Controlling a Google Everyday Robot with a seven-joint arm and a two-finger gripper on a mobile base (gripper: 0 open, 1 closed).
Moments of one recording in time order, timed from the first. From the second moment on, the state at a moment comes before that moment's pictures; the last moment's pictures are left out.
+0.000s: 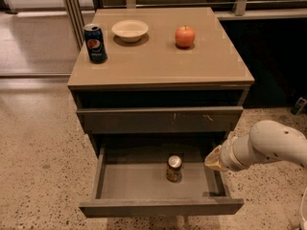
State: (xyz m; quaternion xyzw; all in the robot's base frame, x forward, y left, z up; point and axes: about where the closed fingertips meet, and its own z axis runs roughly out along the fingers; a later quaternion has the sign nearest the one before) arm 0.494 -0.203 0.581 -0.56 0.79 0.09 0.23
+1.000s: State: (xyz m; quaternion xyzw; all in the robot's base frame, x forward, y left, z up) arm 0.484 -0.196 0.532 -0.56 0.78 0.13 0.24
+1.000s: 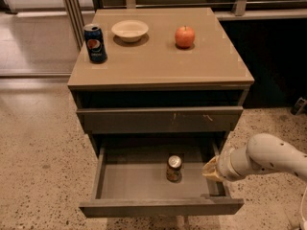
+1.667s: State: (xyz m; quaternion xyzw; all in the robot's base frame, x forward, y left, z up) arm 0.509 -0.156 0.528 -0.57 0.74 0.18 0.32
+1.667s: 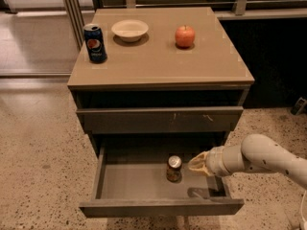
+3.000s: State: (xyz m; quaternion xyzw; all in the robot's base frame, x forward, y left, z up) arm 0.535 -0.110 0.485 -0.57 0.72 0.24 0.33
